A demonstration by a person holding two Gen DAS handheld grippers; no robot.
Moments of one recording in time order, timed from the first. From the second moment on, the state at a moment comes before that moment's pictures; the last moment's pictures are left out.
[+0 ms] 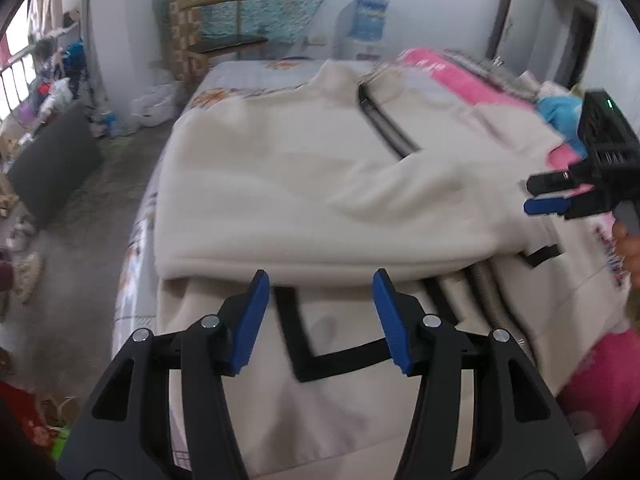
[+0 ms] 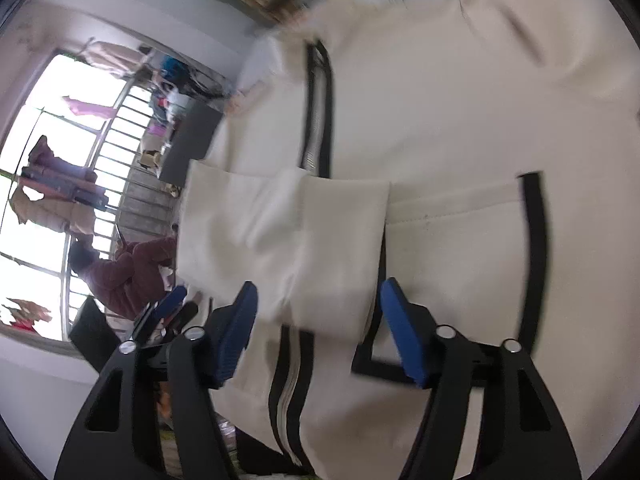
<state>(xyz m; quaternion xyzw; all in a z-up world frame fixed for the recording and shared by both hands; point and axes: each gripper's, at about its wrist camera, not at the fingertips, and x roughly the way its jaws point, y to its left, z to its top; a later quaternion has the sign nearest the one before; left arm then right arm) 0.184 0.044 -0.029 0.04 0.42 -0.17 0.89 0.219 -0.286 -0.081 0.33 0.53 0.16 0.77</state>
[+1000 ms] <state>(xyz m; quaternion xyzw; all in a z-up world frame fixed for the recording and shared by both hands) 0.212 0.080 -0.063 -0.05 0.41 -0.10 0.90 0.258 -0.340 0.022 0.18 0.36 0.03 0.92</state>
